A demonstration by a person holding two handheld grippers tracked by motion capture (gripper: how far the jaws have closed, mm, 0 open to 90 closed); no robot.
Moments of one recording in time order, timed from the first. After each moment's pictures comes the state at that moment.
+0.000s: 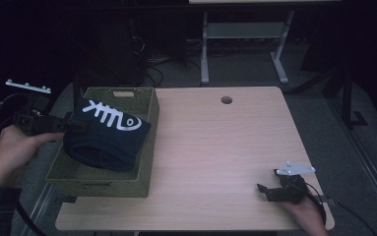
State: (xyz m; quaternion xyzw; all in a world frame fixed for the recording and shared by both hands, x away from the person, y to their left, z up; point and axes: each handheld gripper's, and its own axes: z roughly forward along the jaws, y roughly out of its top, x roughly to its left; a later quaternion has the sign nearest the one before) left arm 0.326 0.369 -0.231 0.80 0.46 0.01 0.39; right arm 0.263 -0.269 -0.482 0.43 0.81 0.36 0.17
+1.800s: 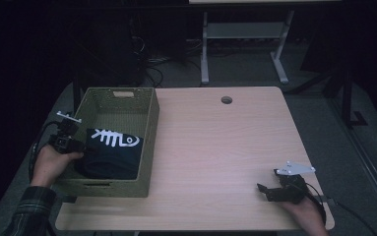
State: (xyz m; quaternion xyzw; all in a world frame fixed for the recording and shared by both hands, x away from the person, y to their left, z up) left arm 0.371 0.383 -0.368 0.80 0.54 0.01 0.24; right arm 0.263 -0.270 -0.482 0.43 0.81 0.36 0.17
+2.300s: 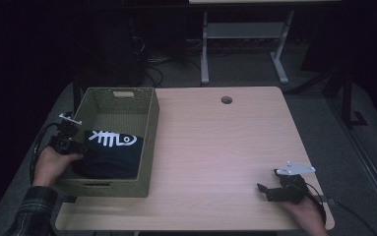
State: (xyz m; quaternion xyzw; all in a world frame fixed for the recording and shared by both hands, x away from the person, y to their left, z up) left arm 0.372 0.391 -0.373 0.80 0.56 0.04 0.23; right arm 0.263 -0.270 -0.482 0.43 0.81 0.36 0.17
